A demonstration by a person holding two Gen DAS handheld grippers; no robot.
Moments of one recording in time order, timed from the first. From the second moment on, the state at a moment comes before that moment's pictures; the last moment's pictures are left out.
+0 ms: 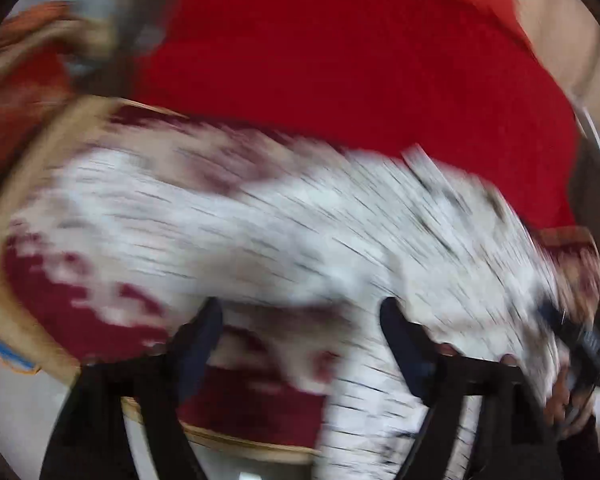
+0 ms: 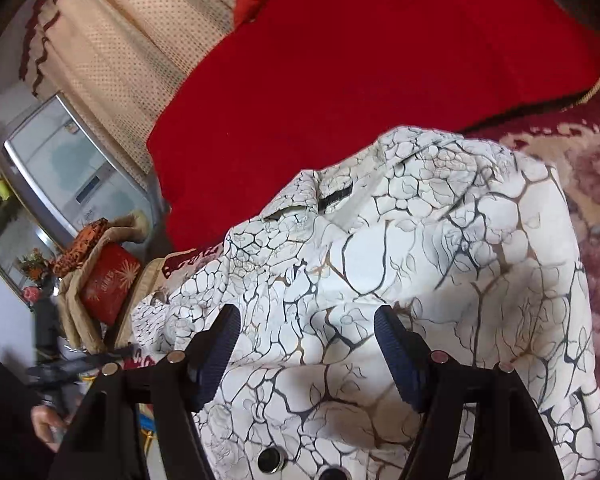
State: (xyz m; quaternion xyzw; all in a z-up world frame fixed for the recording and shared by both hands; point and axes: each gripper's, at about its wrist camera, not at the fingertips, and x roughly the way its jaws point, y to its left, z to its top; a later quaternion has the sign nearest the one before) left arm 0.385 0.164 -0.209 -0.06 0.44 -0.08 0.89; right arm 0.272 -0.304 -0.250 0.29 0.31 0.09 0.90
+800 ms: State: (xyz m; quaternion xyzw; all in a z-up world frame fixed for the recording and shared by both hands) left arm 0.523 0.347 -0.303 -0.39 0.44 0.09 0.81; right arm 0.256 -0.278 -0.288 0.24 0.29 0.10 0.92
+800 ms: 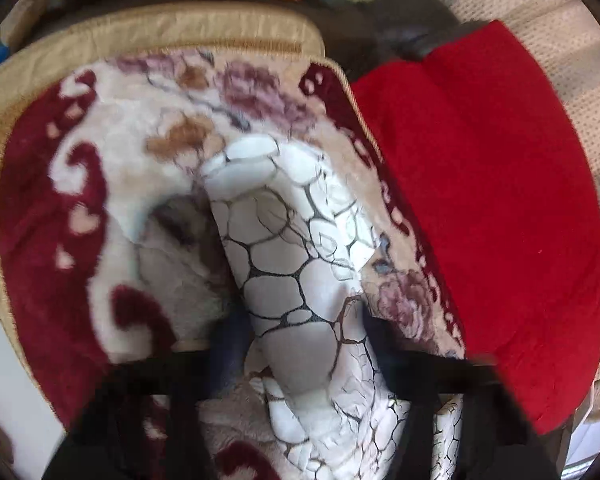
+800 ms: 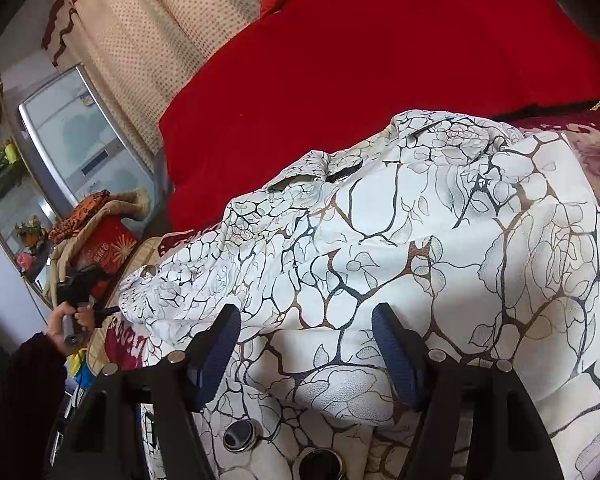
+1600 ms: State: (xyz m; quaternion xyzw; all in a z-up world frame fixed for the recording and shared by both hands) left arm 0.381 0.033 -0.033 0.01 0.29 -0.22 0.93; right arm 0.174 -0.362 -0.208 0.31 0.17 0.07 0.93
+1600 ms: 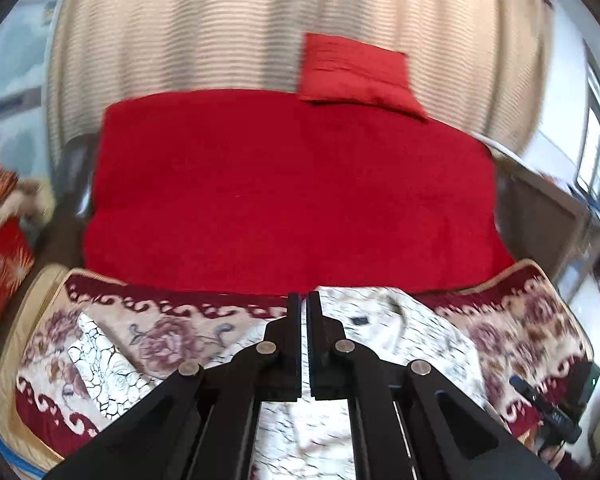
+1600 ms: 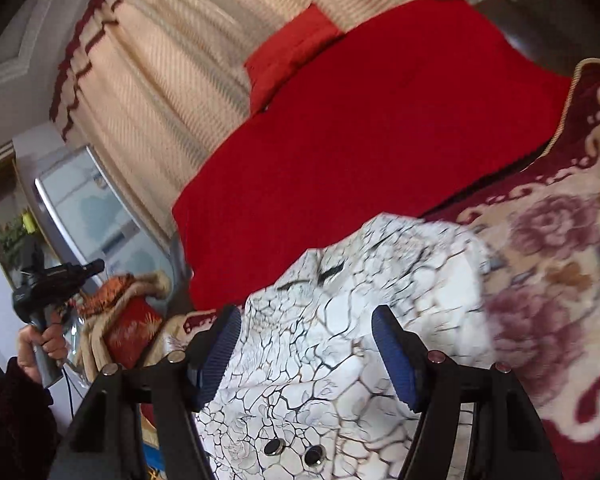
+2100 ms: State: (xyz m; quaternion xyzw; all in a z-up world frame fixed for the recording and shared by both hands) left arm 0.428 0.325 -0.188 -0.27 0.42 0.07 0.86; right arm 0.168 -0.357 -0.229 0.32 0.23 0.10 0.91
